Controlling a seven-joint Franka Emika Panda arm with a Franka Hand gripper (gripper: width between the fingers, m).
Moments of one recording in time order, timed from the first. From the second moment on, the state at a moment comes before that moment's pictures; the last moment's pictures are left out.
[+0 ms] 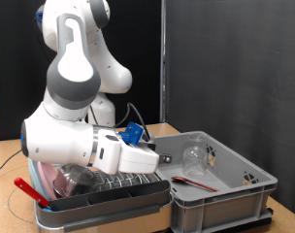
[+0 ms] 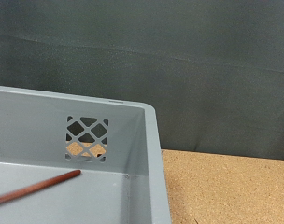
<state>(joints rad) -0.80 0.54 0.48 -1.79 1.04 1.65 -1.61</state>
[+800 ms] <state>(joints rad) -0.79 0.54 0.53 -1.72 0.91 1.45 -1.79</state>
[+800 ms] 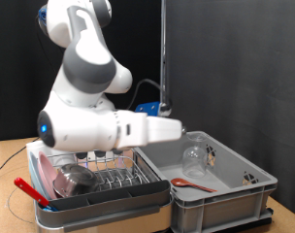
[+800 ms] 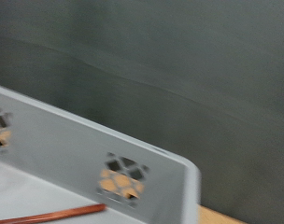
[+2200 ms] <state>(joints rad) -0.56 0.48 0.73 -1.58 0.19 1.33 -2.23</state>
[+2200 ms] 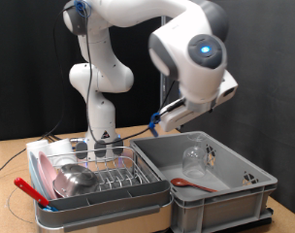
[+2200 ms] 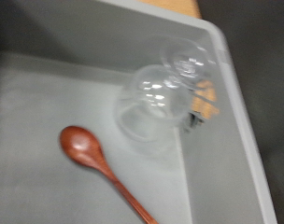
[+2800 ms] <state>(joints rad) -0.52 0.42 0.77 -1.68 0.04 1.52 -2.37</state>
